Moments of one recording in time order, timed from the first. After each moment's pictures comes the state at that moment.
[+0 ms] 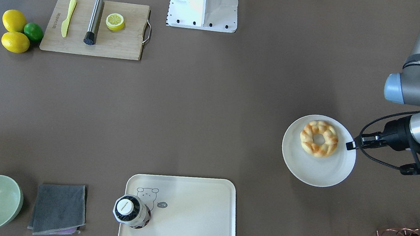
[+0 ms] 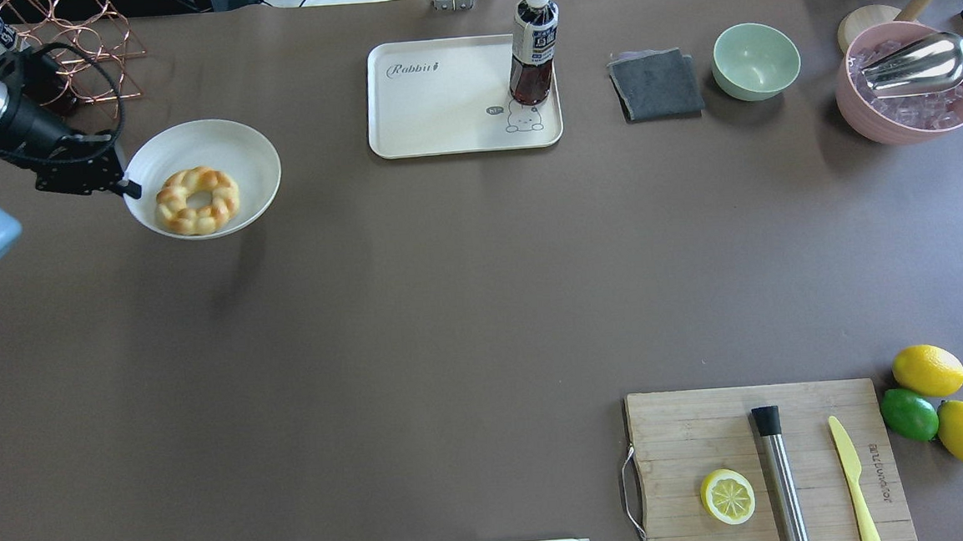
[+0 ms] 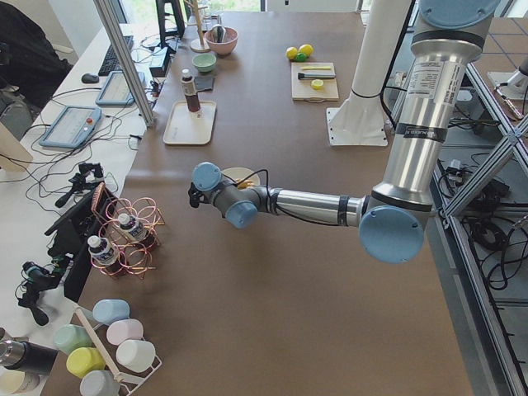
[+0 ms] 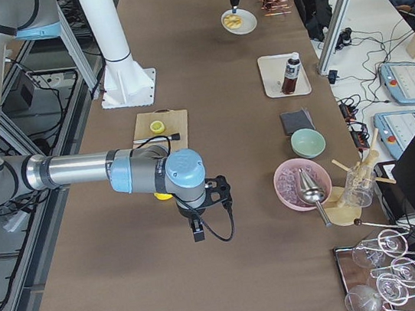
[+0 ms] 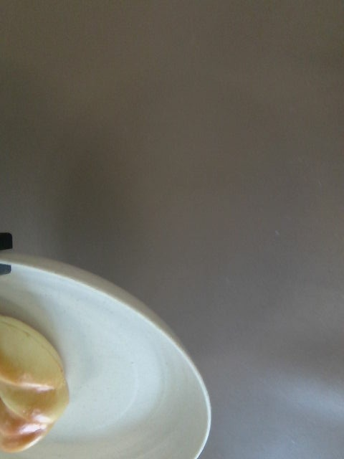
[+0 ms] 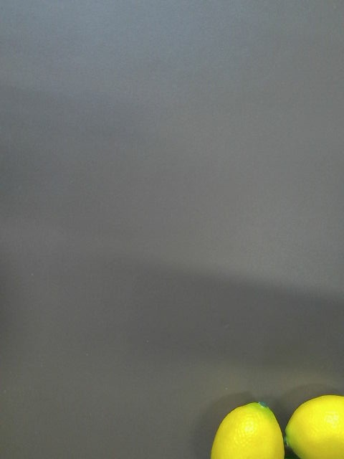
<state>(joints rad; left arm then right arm) -1.11 -1.95 -1.34 -2.19 -2.57 -1.07 1.62 -1.90 1.92 -1.68 2.35 -0.29</state>
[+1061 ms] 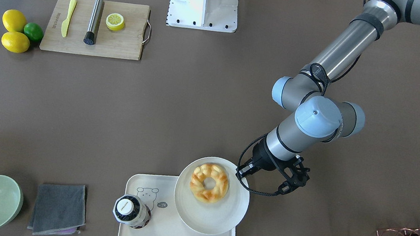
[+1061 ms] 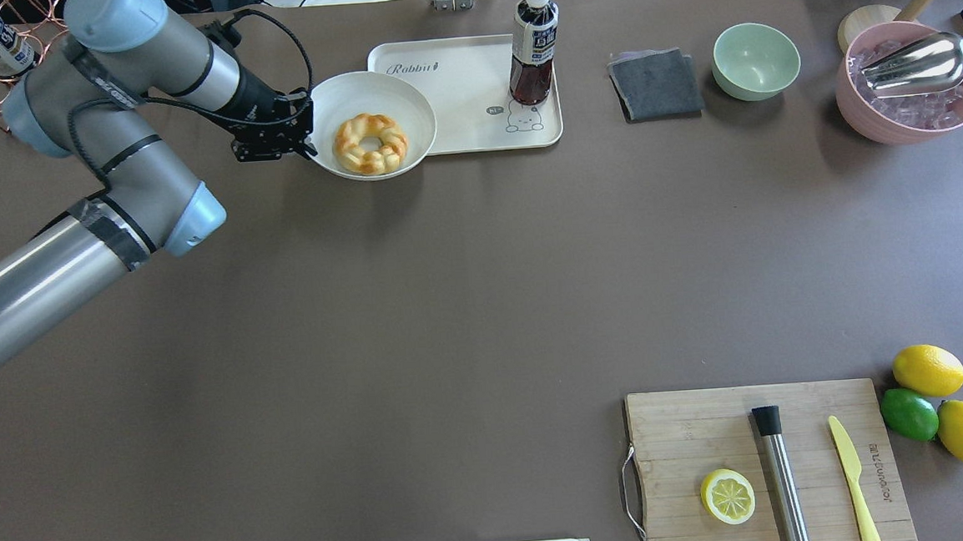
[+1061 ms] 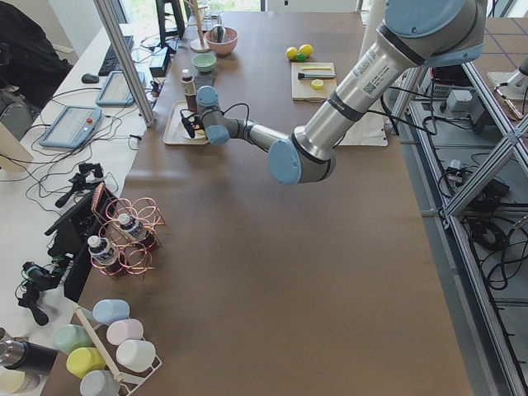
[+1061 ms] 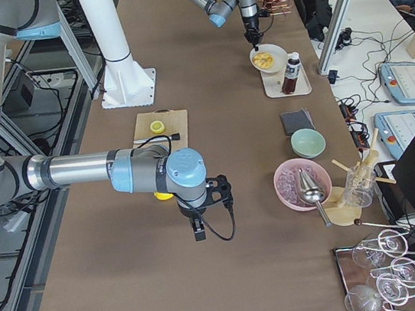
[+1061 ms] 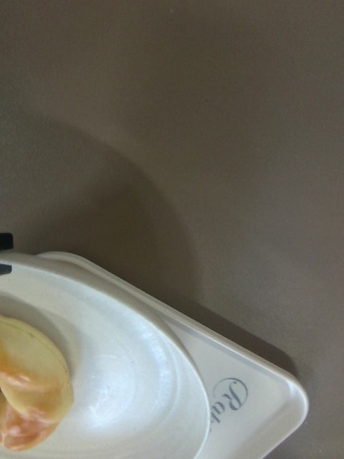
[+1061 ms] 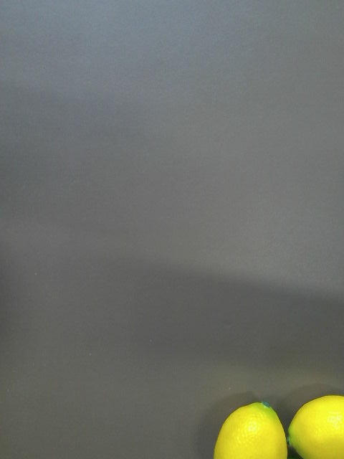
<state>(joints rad) -0.83 -2.39 -1.03 -2.36 -2.10 -1.78 1.62 -1.90 1.92 -1.68 2.35 -0.29</state>
